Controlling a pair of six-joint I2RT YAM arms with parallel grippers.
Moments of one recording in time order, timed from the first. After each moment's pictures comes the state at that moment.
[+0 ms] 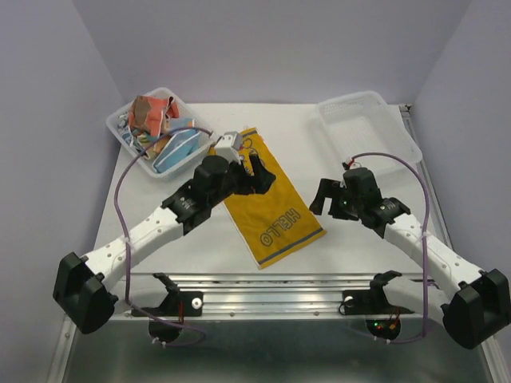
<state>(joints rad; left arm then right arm) -0.69 1.20 0.96 -0.08 -0.02 -0.60 0.44 1.04 0.76 -0.46 -0.01 0.56</state>
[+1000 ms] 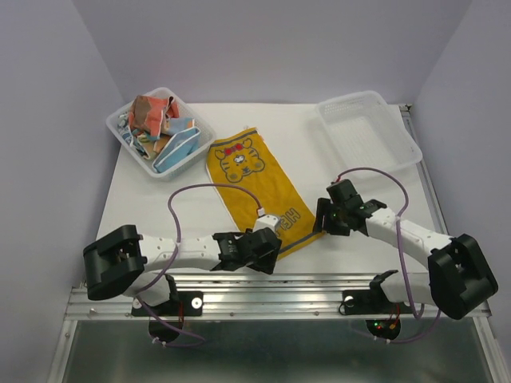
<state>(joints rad) -1.24 1.37 0.67 -0.28 -0.24 -0.76 0.50 1.25 0.64 -0.44 0.03 0.61</state>
